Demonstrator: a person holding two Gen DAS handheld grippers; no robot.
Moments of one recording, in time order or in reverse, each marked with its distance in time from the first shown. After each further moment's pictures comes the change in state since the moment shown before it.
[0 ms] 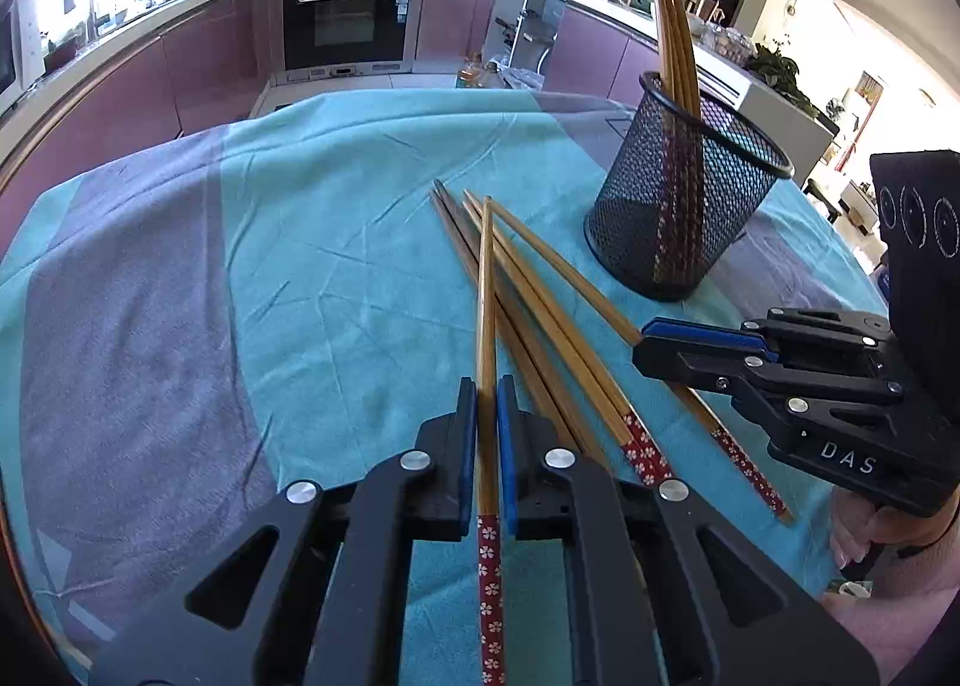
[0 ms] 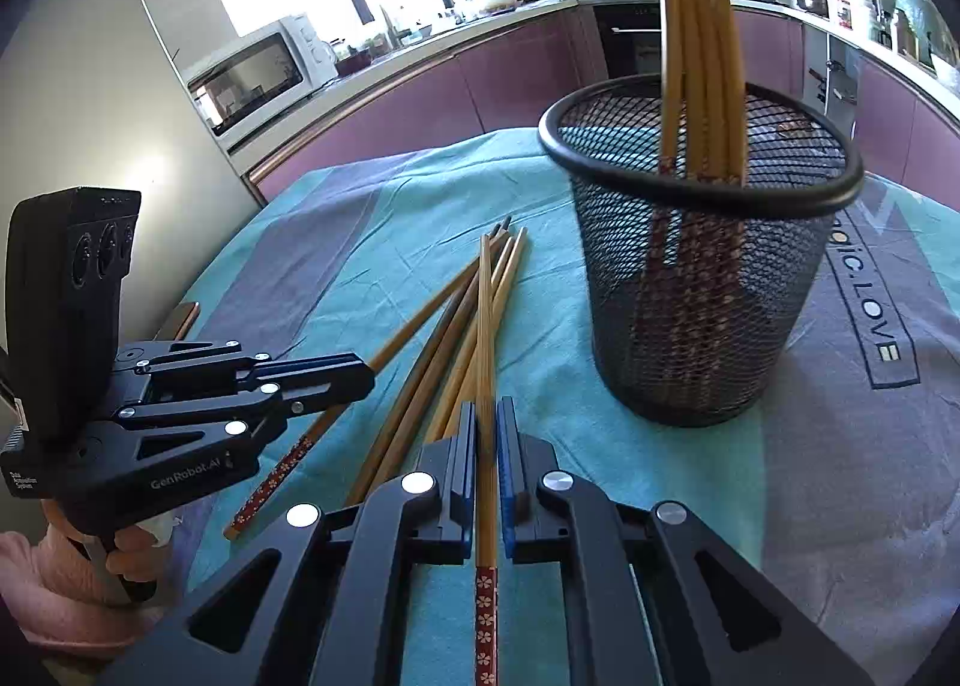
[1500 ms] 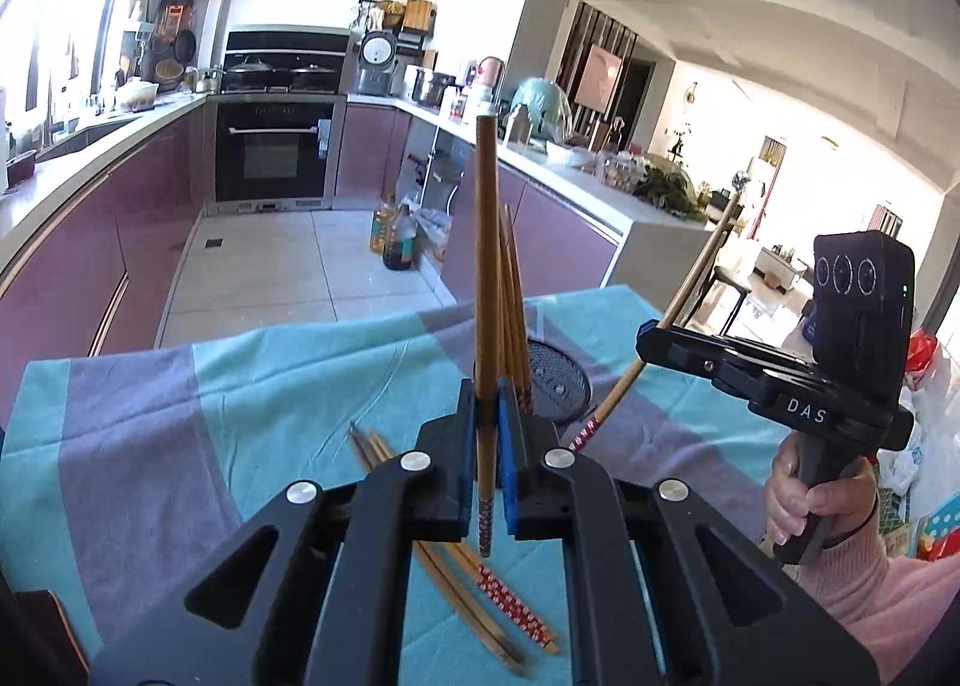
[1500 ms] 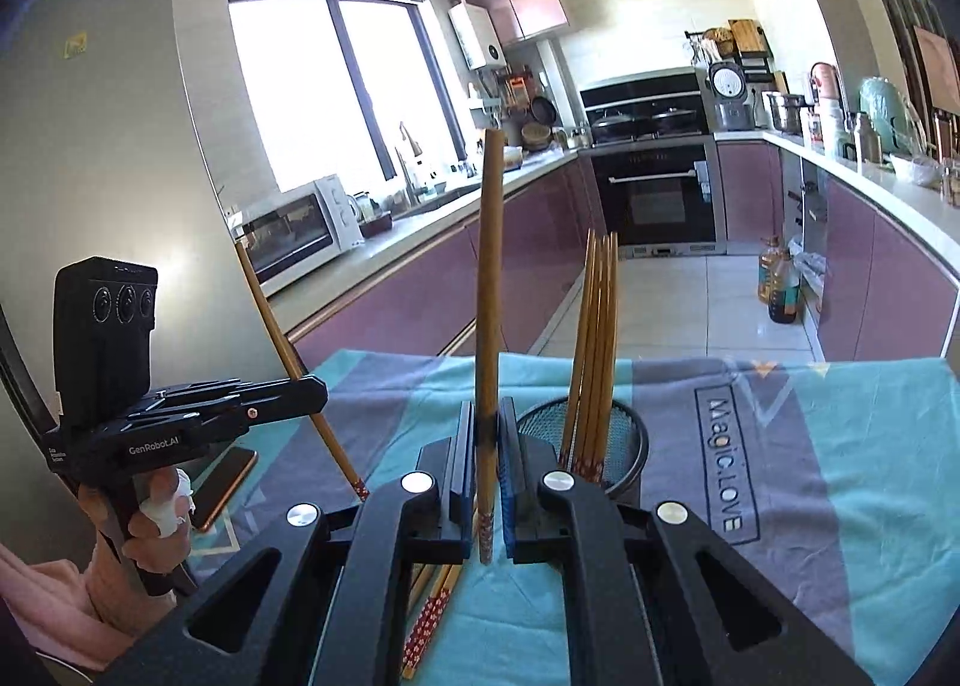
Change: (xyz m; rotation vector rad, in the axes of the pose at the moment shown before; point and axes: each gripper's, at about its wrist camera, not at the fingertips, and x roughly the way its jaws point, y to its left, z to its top) left arm -0.131 -0.029 0.076 0.085 -0.338 -0.199; right arm -0.145 -0.020 0.047 -0.026 -0.403 0.017
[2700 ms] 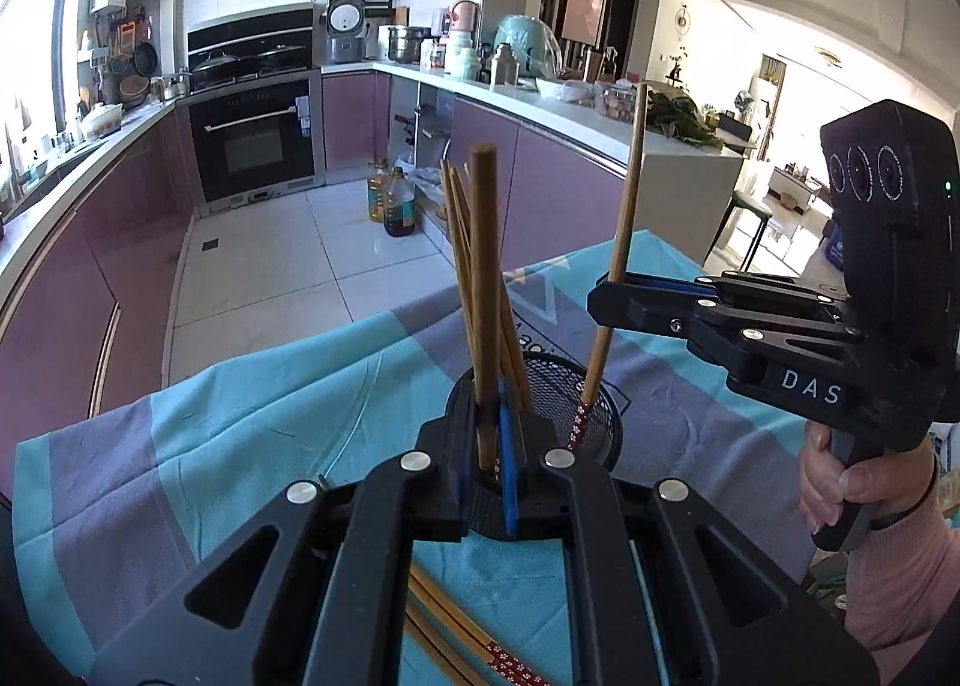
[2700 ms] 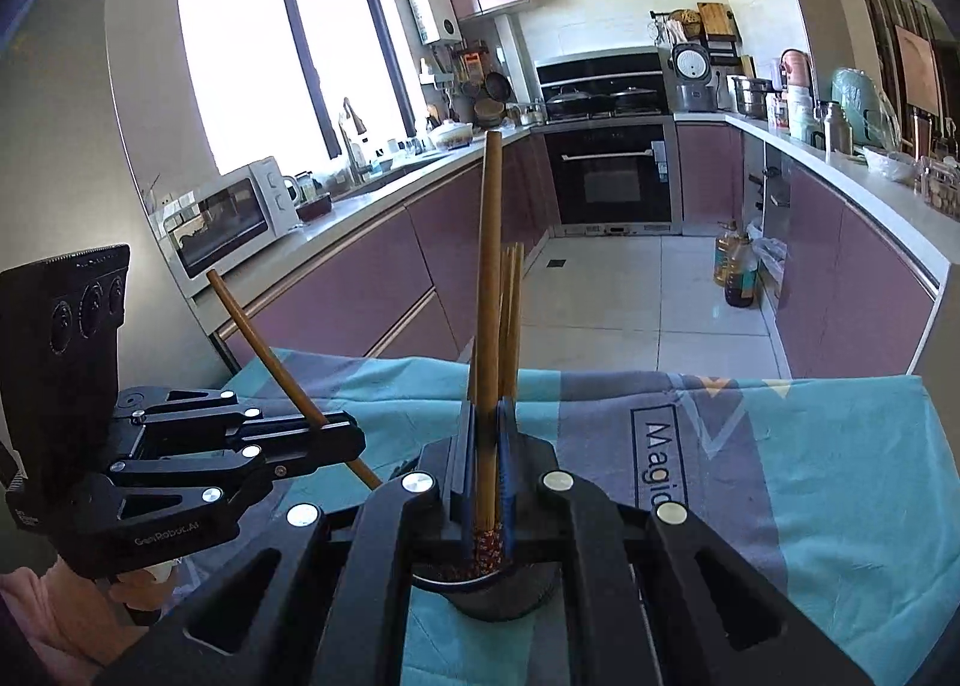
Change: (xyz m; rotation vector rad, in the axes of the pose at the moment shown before) left arm 0.097 -0.049 0.032 0.140 0.163 0.042; right arm 0.048 -0.035 0.018 0.020 0.110 -0.124
